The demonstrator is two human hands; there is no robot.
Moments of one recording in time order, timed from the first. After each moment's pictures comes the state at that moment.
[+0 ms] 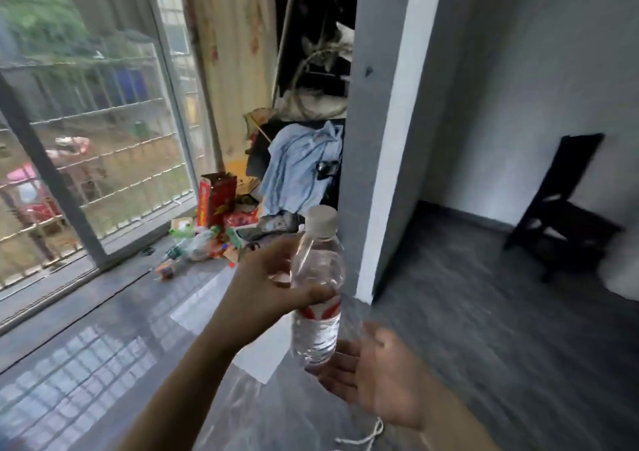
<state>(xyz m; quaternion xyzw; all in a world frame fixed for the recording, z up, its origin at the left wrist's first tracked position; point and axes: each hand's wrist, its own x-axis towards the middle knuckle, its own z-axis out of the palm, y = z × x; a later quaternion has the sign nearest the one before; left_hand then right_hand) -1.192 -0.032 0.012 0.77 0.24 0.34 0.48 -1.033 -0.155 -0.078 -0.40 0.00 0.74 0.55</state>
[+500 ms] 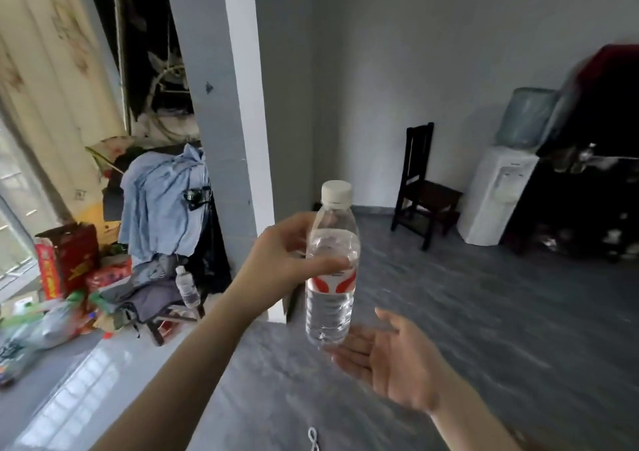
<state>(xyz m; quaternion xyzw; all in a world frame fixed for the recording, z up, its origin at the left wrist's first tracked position) -0.945 -0.090 0.044 0.79 0.05 0.23 0.57 -0.859 -0.274 -0.055 -0.41 0.01 0.56 0.72</state>
